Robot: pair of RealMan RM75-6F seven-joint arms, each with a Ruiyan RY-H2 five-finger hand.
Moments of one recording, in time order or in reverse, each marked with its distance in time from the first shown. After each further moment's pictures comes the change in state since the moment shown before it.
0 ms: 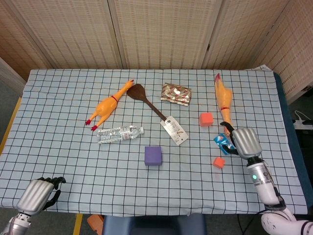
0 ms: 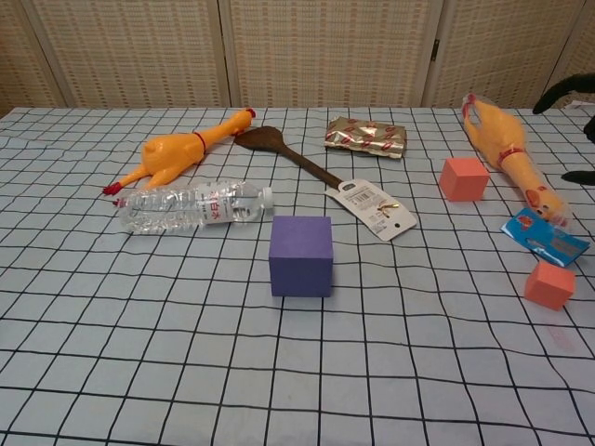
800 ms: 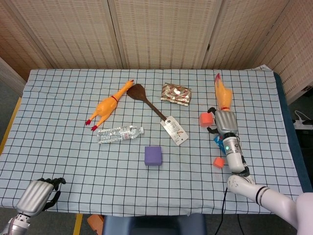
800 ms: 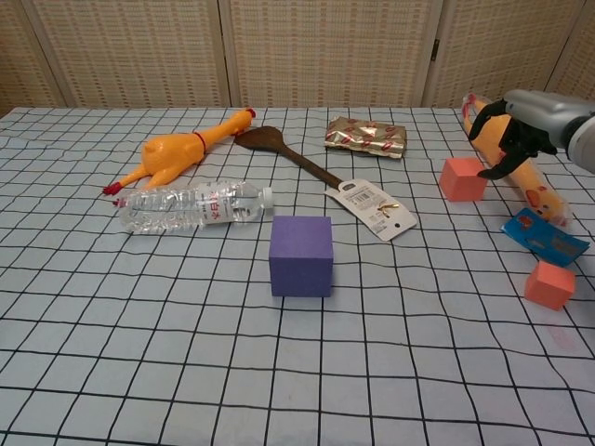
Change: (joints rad) left arm 0.002 0.012 0.008 -0.006 0.019 0.007 -0.018; right arm 0.269 -0.304 0.141 0.408 0.395 -0.239 -0.104
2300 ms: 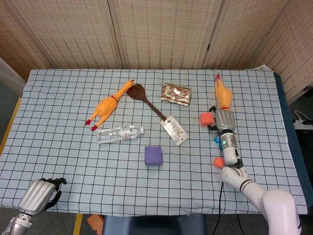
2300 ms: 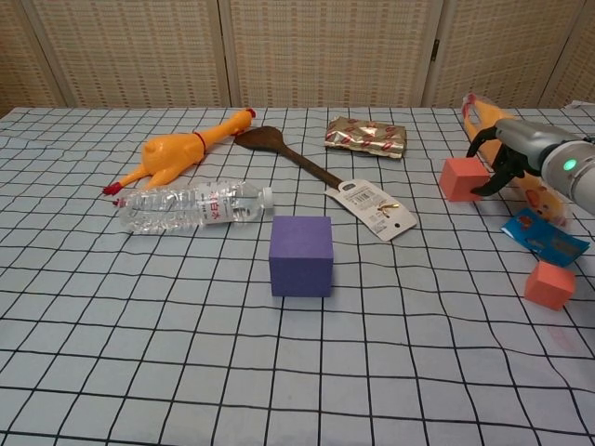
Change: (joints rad) left arm -0.007 -0.010 -0.003 -0.002 -0.022 -0.032 0.029; right arm 0.096 -0.233 -0.002 0.509 -0.064 -0.165 0.230
